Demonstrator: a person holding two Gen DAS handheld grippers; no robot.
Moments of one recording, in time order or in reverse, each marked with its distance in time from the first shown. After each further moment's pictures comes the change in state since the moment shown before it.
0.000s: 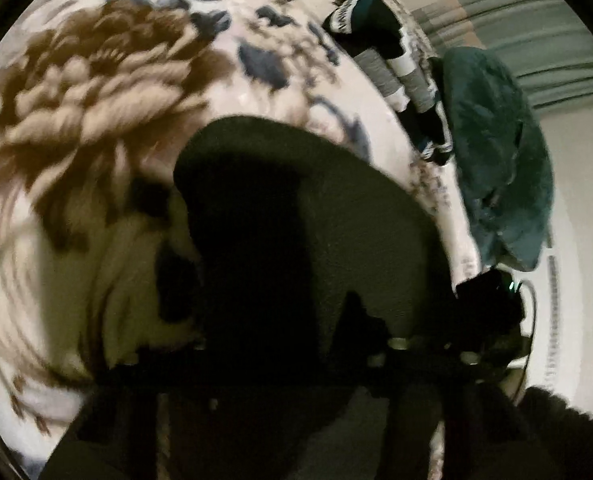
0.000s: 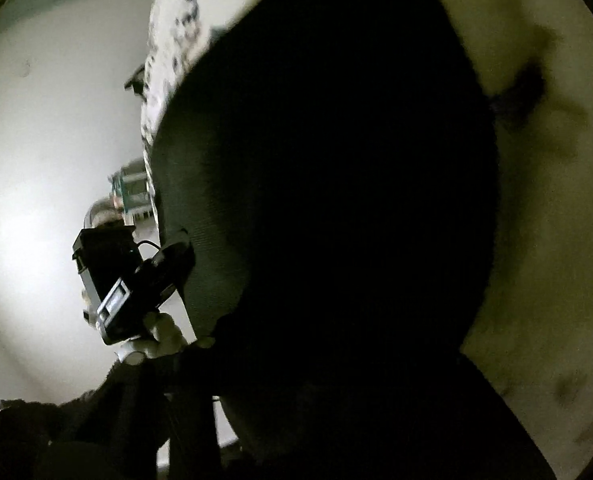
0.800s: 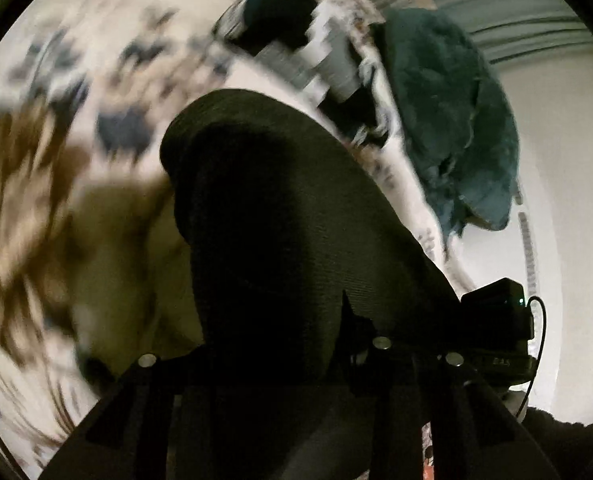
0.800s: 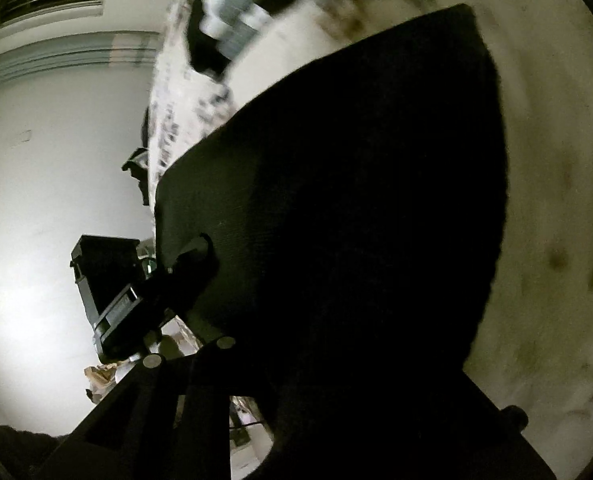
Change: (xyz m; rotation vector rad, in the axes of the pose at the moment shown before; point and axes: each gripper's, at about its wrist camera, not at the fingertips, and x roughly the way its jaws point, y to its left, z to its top) left arm 0.007 -0.071 0.063 0.148 0.109 -0.097; right arm -0.056 0.068 -0.022 0.086 -0.301 -0.043
